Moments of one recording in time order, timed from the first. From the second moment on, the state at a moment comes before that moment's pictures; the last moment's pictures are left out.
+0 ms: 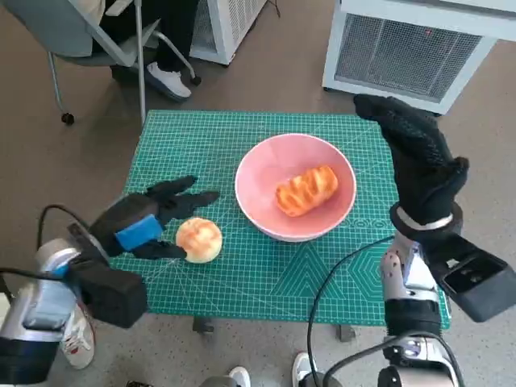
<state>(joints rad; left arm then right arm) -0.30 0.71 -0.10 0.13 0.32 -0.38 -0.52 -0.68 -0.11 -0.16 0.54 0.39 -0.89 0.60</state>
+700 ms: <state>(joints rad) -0.44 0.62 -0.25 0.44 0.43 -0.34 -0.50 -0.69 -0.11 -0.16 0.53 0.43 -0.87 0.63</state>
